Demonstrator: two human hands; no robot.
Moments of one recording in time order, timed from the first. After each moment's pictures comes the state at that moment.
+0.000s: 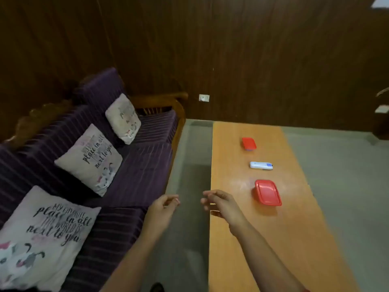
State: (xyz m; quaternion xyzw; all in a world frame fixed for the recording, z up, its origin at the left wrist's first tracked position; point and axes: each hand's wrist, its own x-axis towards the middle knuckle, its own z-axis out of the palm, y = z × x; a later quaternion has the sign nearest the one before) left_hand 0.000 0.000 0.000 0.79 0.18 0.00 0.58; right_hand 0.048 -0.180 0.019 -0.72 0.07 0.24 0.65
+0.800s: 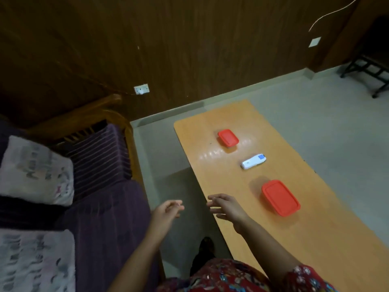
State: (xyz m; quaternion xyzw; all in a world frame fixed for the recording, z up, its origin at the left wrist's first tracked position) left_hand 0.402 0.078 -0.053 0.78 0.08 -0.25 0.57; right_hand 0.370 -0.119 -0.064 -0.65 0.31 0.20 0.66
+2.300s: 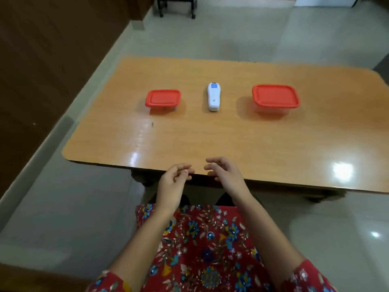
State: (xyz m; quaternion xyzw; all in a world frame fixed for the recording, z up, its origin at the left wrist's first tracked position) left_hand 0.723 0.021 -0.366 0.68 -0.40 -0.42 0.45; right_hand 0.578 -0.032 -0.359 -0.52 0.57 -0.29 0.57
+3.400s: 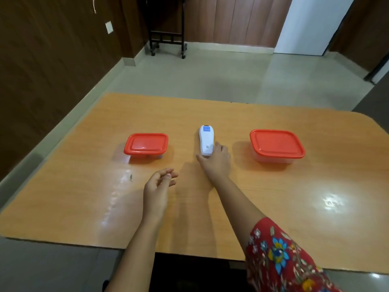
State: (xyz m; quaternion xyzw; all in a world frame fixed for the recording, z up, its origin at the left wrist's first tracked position) left_hand 0.756 -0.151 -0.397 0.64 -0.32 -0.41 0.56; right_hand 0.630 -0.275 -0.413 -0.61 0.70 -0.27 0.23
